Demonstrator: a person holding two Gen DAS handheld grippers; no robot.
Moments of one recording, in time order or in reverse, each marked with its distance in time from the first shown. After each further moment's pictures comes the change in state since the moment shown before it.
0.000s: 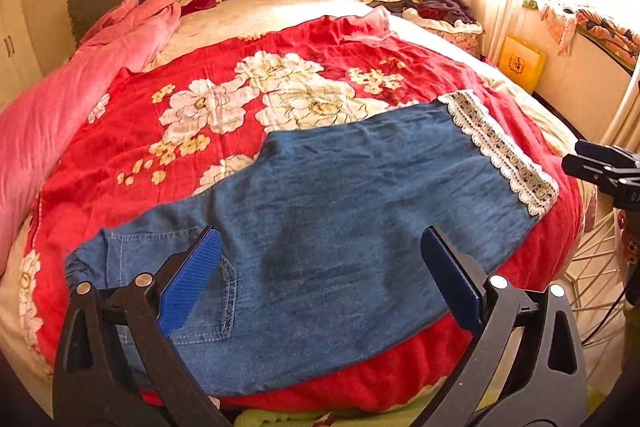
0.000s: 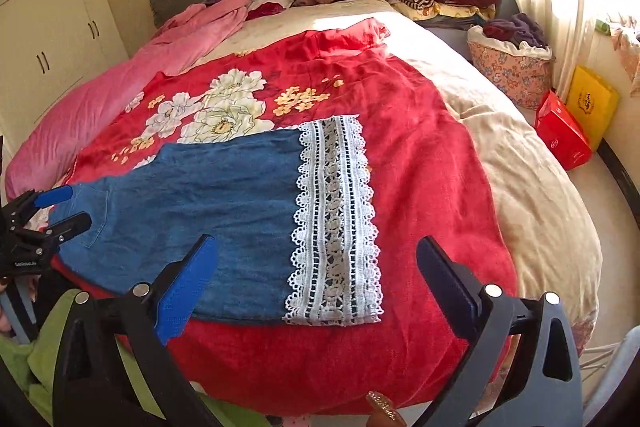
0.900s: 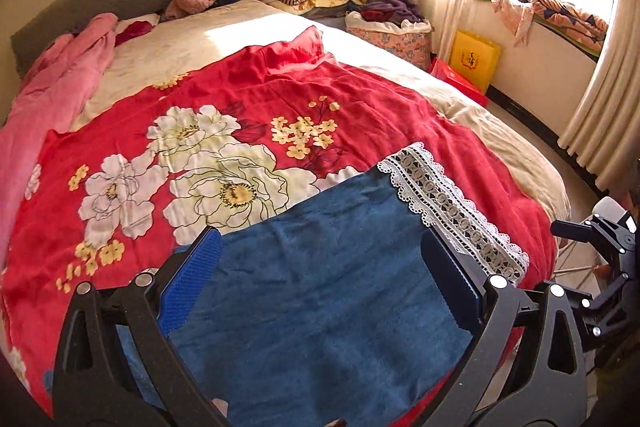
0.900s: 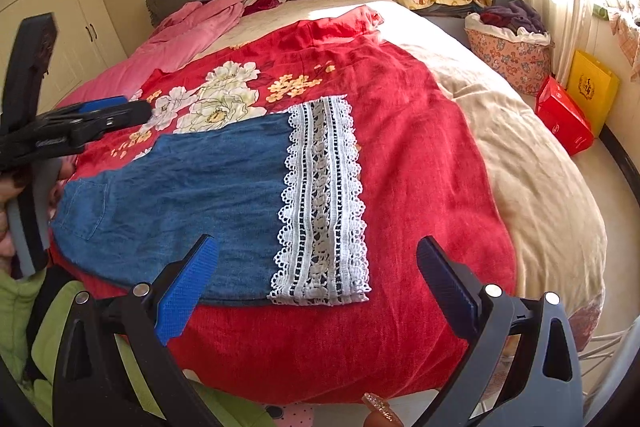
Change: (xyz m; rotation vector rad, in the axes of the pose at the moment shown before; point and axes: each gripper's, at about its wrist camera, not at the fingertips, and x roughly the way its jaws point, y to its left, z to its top) left arm 0.062 -0.055 0.092 0.120 0.004 -0.170; right arm 0.009 -0.010 -0.017 0.040 0.041 0.027
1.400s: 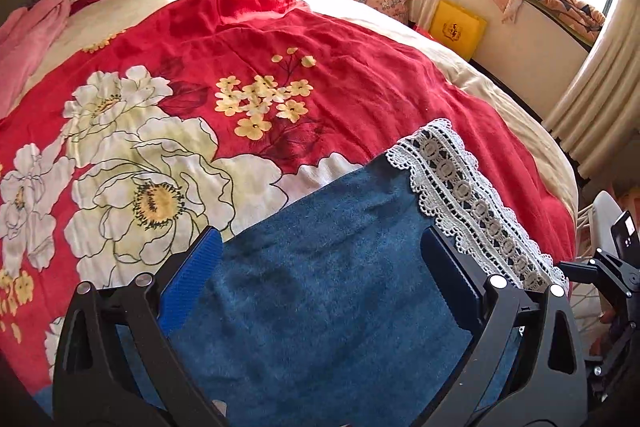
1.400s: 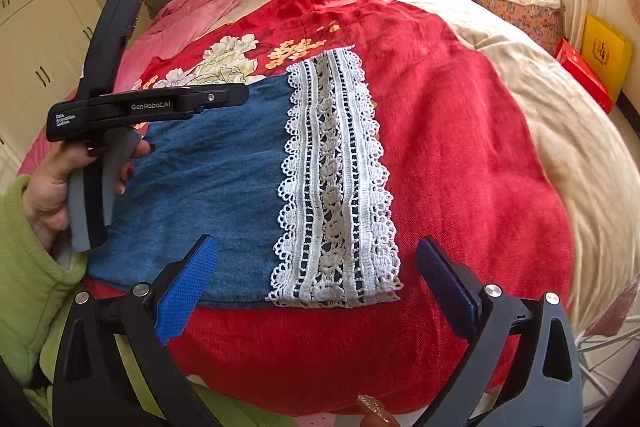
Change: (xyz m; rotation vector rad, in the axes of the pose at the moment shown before) left arm 0.110 0.006 0.009 -0.001 0.121 -0.145; right arm 0.048 -0.008 -0.007 0.087 0.081 0.082
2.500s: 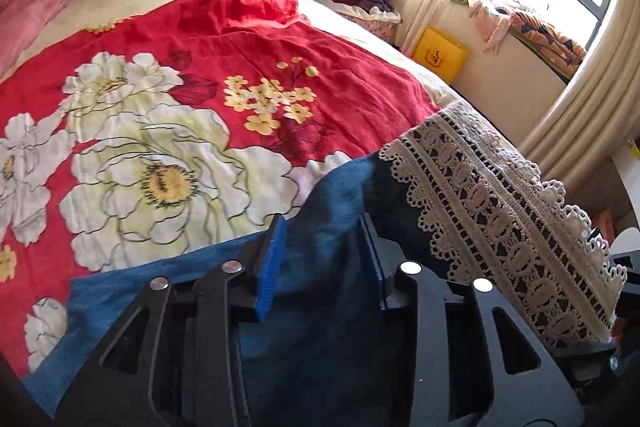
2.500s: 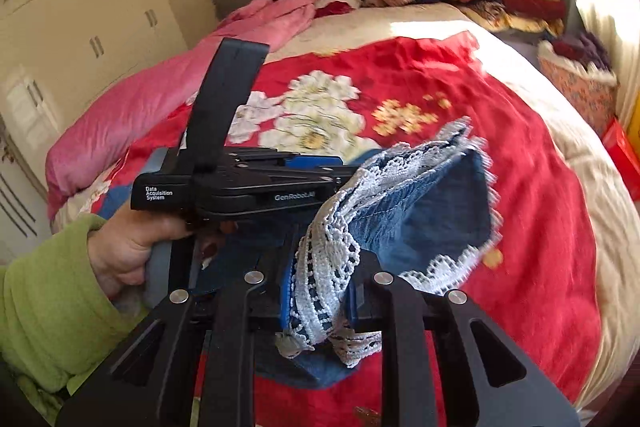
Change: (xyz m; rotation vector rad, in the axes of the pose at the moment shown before) left arm -0.030 0.030 -0.020 -0.089 -0.085 -0.109; right arm -0.013 0.124 0.045 -0.300 -0.101 0.120
